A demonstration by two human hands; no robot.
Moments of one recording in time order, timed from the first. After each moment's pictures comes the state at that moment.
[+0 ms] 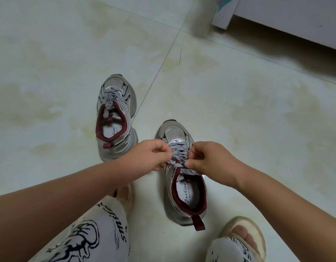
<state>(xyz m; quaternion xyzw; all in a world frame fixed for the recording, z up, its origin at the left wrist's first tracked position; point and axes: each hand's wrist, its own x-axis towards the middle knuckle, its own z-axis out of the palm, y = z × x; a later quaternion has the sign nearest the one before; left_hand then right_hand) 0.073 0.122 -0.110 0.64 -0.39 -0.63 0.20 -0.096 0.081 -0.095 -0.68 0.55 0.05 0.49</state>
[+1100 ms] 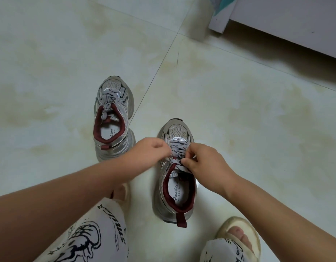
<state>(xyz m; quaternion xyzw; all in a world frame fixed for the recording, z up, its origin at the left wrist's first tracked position) 0.070 0.111 -0.115 0.66 -0.44 -0.58 0.20 -0.089 0.092 -0.095 -0.71 0.58 0.03 0.41</state>
